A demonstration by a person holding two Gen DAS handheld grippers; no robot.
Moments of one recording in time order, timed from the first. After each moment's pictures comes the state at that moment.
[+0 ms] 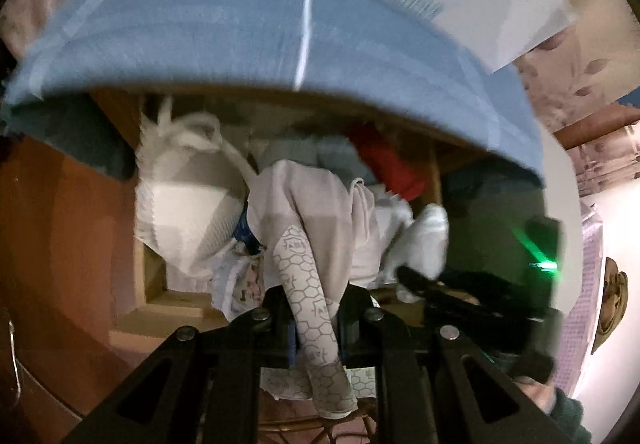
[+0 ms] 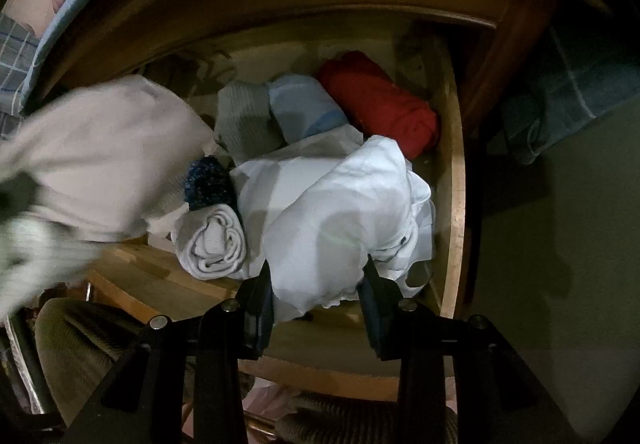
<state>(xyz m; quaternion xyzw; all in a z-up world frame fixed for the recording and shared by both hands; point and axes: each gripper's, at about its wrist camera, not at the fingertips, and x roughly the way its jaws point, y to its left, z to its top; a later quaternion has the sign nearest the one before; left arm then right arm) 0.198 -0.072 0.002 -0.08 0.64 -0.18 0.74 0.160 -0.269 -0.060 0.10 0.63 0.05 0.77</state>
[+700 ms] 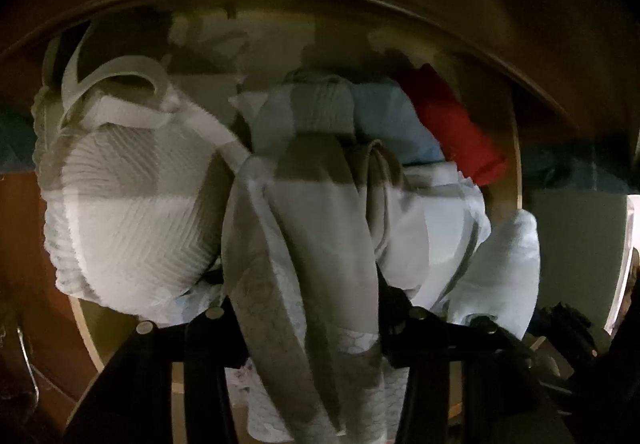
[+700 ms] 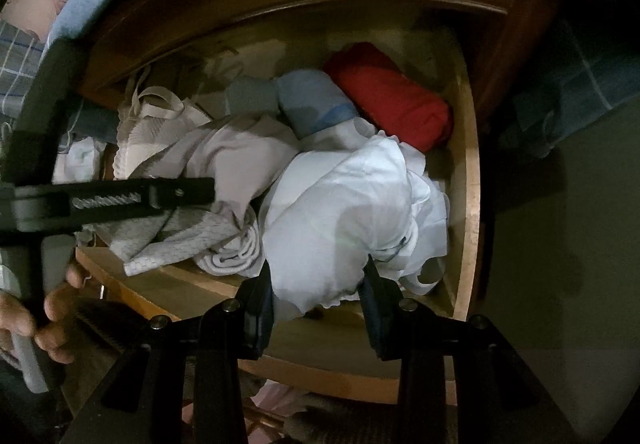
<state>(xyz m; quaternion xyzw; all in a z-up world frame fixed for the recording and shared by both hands) 0.243 -0.106 -0.100 -0.03 0.70 -0.17 0.69 0.163 -0.271 -0.064 0.12 0.64 0.07 0.76</state>
